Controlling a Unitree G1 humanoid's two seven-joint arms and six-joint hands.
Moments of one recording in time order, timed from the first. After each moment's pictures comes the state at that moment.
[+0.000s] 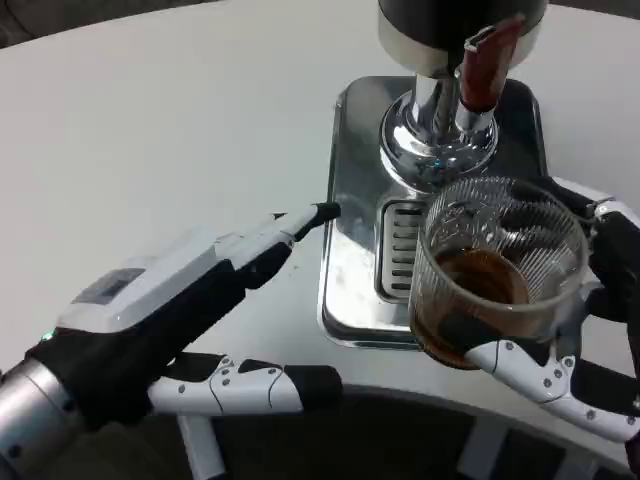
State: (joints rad) left arm -0.03 0.67 0.14 -0.53 0.18 -0.14 -0.52; right arm 0.29 -0.05 0.09 -0.72 -0.34 -0.16 -0.10
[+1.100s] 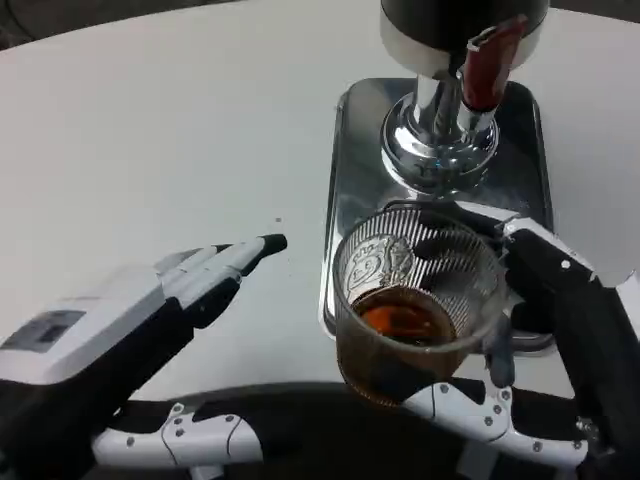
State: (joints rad) left arm 0.20 0.69 0.31 -0.74 0.20 -0.07 -0.55; right arm 0.30 -0.09 0.17 -0.75 -0.32 -0.16 0.03
